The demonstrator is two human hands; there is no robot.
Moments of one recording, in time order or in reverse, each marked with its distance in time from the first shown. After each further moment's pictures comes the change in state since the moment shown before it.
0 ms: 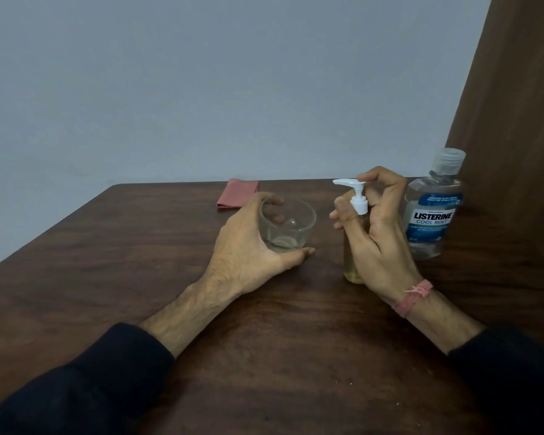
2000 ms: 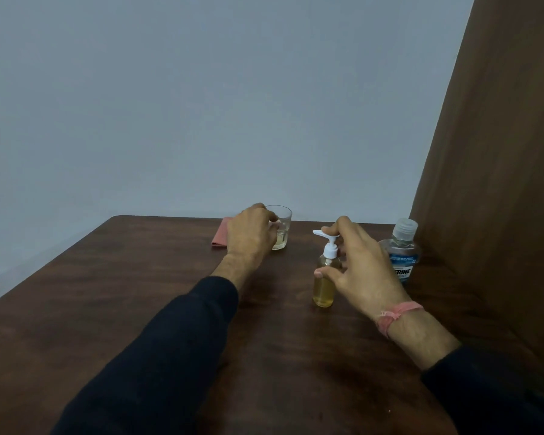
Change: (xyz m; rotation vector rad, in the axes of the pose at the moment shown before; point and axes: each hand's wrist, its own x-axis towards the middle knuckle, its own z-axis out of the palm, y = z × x) left_hand 0.122 0.009 0.024 0.591 0.080 -0.039; right_hand 0.043 -0.034 -0.031 -0.598 -0.256 0.216
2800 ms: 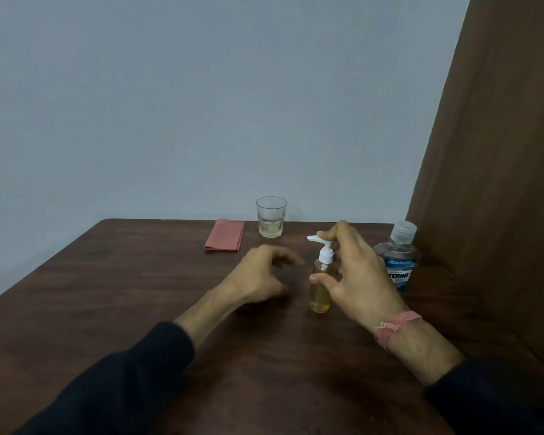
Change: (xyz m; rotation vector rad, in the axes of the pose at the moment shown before) left_hand -0.049 -0.007 0.006 -0.526 -0.589 0.088; right_hand -0.007 -0.004 -0.001 0.080 -0.015 0.021
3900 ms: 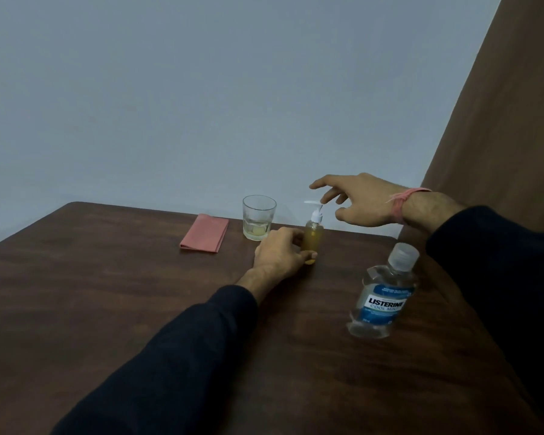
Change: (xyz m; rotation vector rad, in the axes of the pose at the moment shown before) left_hand 0.120 0.028 0.050 -0.002 0.189 -0.180; right_hand 0.185 0.043 -0.067 -0.461 -0.575 -0.028
